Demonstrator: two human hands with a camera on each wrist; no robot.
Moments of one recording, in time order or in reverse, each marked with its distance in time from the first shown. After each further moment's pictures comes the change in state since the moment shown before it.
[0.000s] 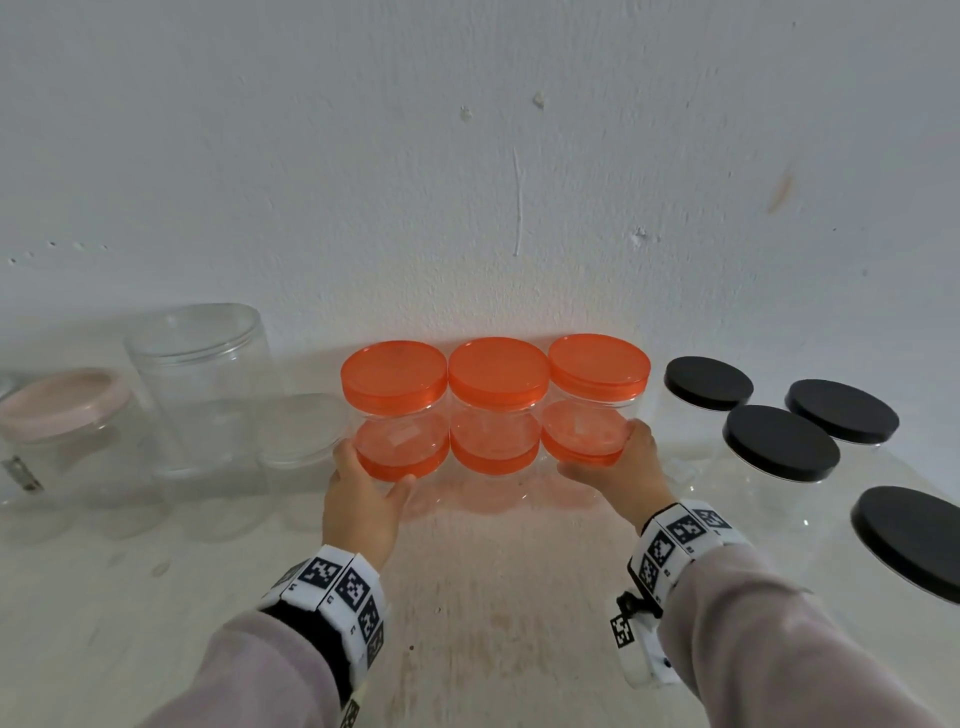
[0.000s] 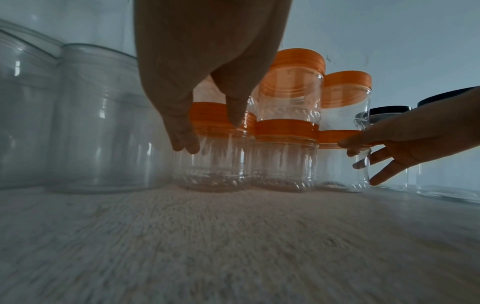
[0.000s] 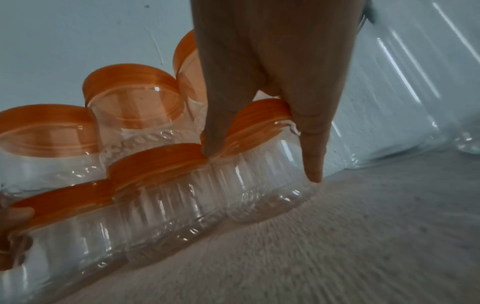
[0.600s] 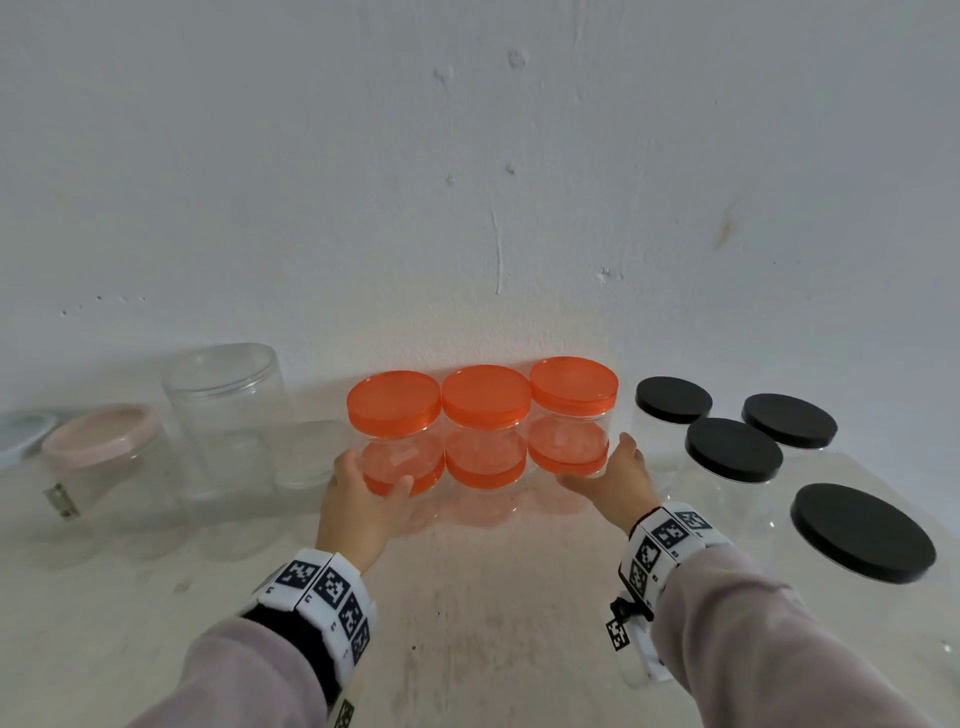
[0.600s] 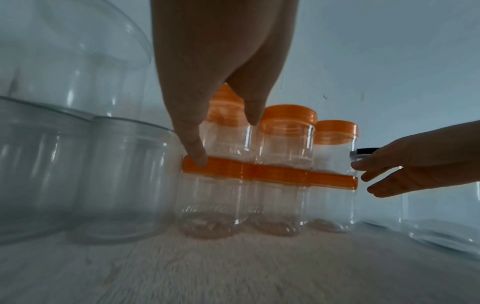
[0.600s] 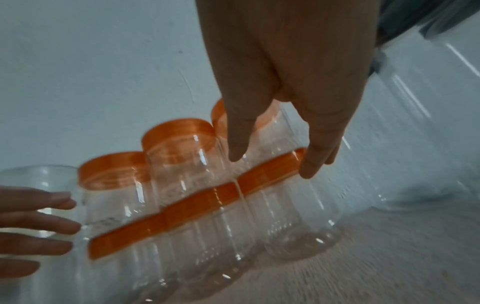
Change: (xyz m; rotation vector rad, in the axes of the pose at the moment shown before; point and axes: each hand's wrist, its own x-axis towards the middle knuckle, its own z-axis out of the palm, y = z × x) left_hand -0.010 0.027 -0.027 0.018 -0.050 0.010; right_hand -0.026 -0.027 -0.024 -0.112 -0.050 0.056
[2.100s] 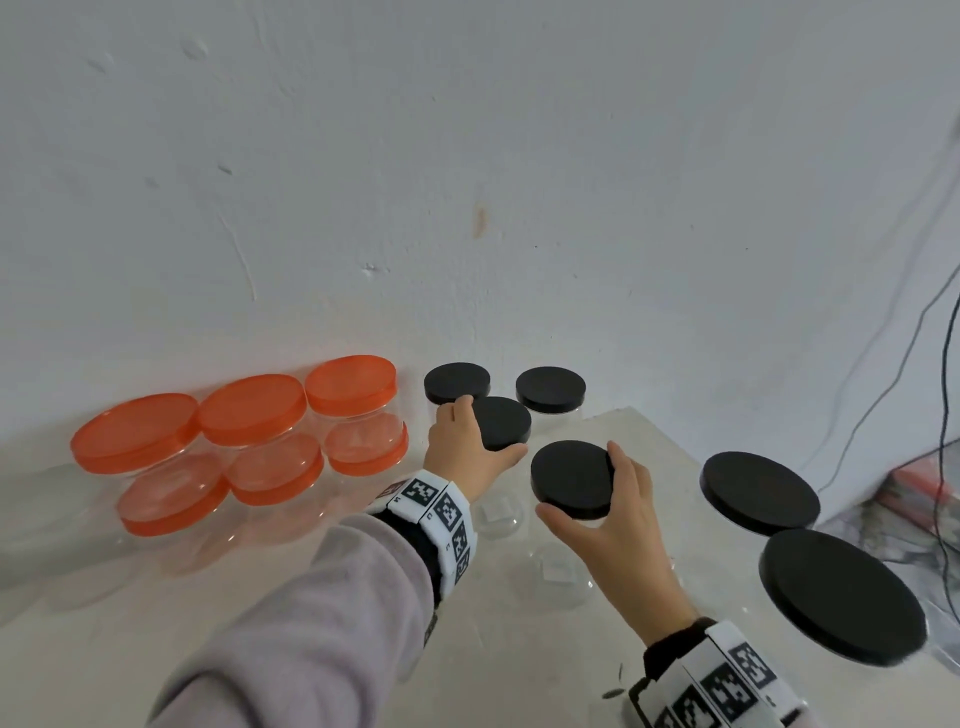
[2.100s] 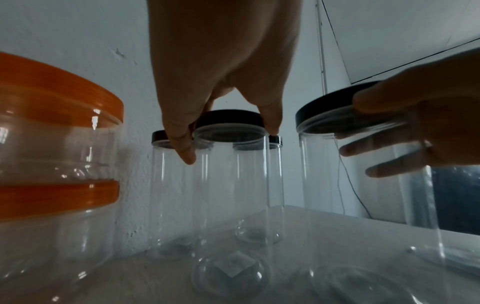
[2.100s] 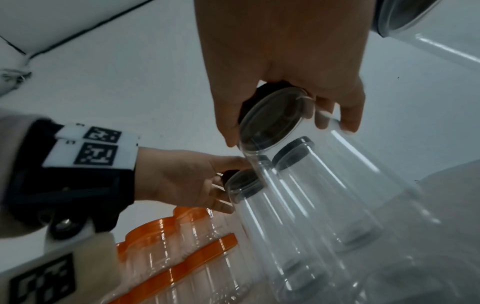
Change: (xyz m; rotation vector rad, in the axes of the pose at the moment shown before) left_hand -0.090 0.205 0.216 0.219 -0.435 0.359; right_hand -0.084 0.136 -0.155 0.208 0.281 -0.156
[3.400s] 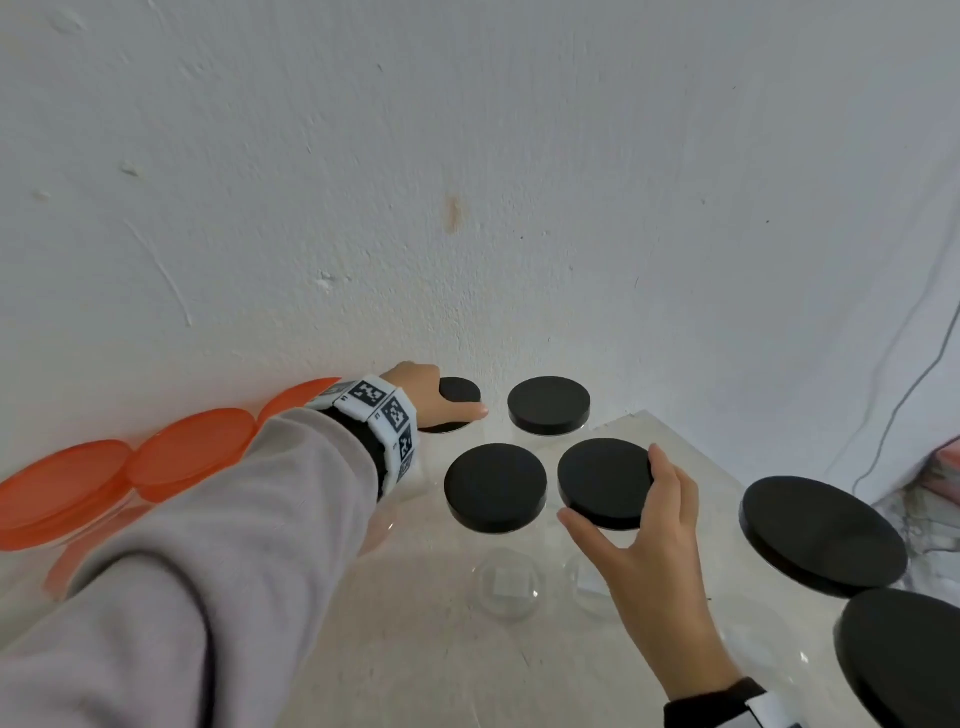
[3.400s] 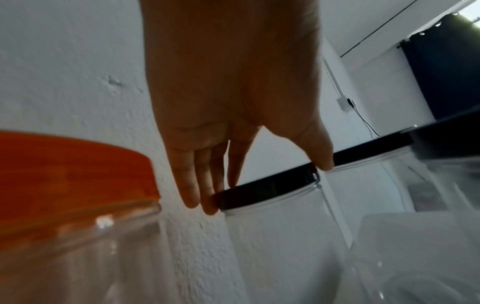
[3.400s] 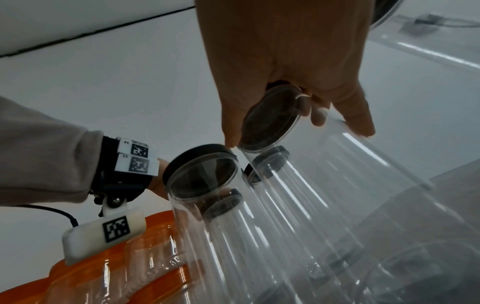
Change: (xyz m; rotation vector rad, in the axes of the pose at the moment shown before) left_hand 0.116 0.001 -0.042 0.658 -0.312 -0.003; right_hand 0.030 0.020 0.005 -0.014 0.175 -0.083
